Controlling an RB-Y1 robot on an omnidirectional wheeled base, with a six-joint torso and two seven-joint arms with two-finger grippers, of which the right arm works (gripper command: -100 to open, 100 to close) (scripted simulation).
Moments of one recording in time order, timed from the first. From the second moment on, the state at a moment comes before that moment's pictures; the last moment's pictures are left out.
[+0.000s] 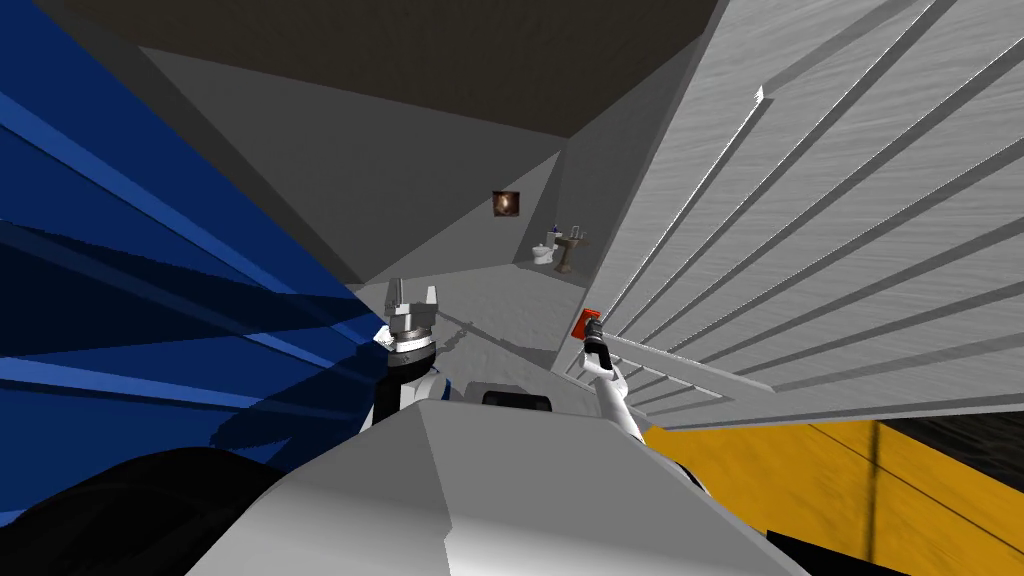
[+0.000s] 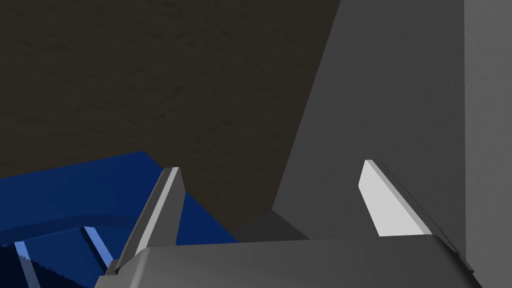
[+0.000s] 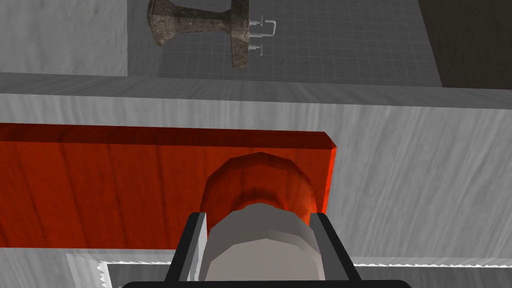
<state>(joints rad) -0.18 -0.09 -0.42 -1.04 -0.06 -0.33 0.05</state>
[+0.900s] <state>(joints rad) -0.18 -0.10 -0.53 -1.04 -0.08 -0.33 0.07</state>
